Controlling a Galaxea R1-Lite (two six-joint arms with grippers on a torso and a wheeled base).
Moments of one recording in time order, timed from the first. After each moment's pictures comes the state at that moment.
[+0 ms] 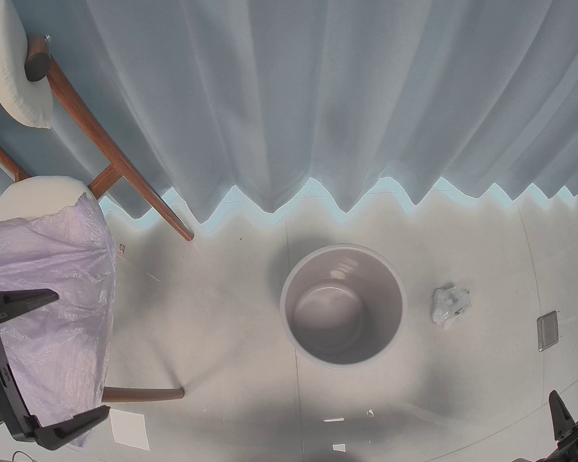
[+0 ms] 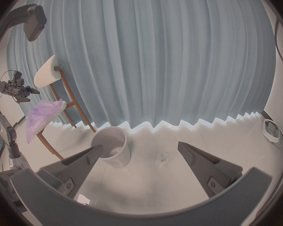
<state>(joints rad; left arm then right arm) -0.55 0.70 -0.51 -0.04 -0.22 0.54 0.00 0.02 -0.02 0.00 0.02 0.00</state>
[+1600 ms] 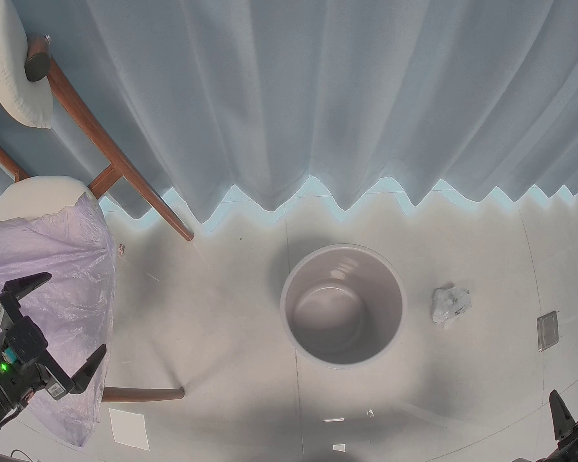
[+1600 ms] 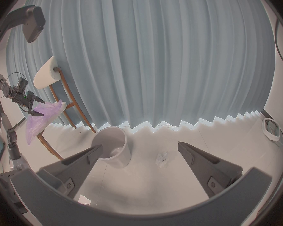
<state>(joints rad) -0.61 0.90 -0.41 -0.17 0.45 0.71 0.00 0.02 -0.02 0.00 0.02 0.01</state>
